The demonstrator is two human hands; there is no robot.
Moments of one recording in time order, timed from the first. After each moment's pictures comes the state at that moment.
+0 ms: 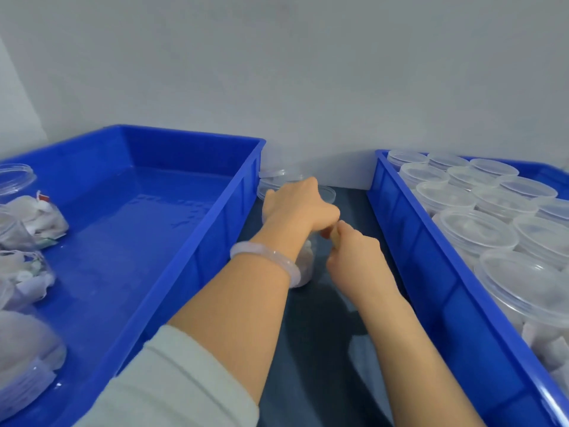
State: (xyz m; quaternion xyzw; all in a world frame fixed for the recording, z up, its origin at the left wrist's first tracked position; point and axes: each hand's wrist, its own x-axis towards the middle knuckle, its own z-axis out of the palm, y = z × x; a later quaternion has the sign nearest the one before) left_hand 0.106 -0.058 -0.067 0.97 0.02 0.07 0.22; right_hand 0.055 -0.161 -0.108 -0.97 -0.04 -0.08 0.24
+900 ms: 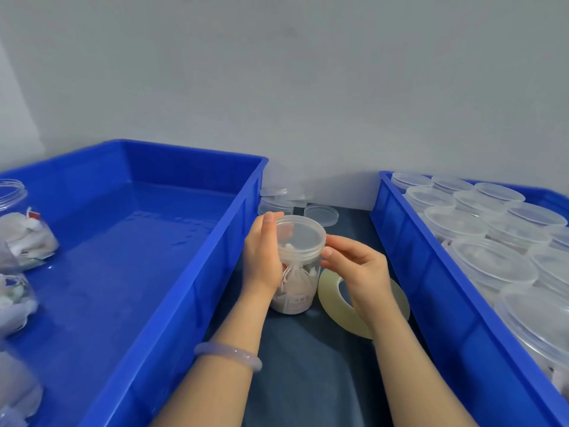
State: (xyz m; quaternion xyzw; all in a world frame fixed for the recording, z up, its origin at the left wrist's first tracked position) left_hand 0.104 -0.024 -0.134 0.64 0.03 0.26 0.72; right_hand 0.098 -0.165 -0.136 -0.65 -0.13 -0.10 0.74
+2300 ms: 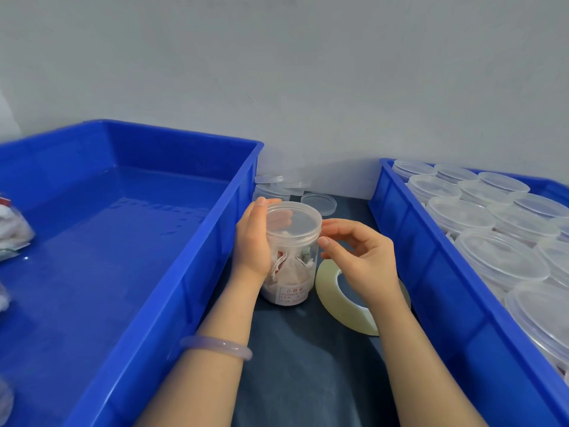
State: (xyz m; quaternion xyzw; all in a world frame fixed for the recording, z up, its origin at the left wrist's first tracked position) left_hand 0.116 -0.016 -0.137 0.60 0.01 0.22 0.77; right_hand 0.099 -0.166 -0.130 -0.72 -0.20 -0.16 0.64
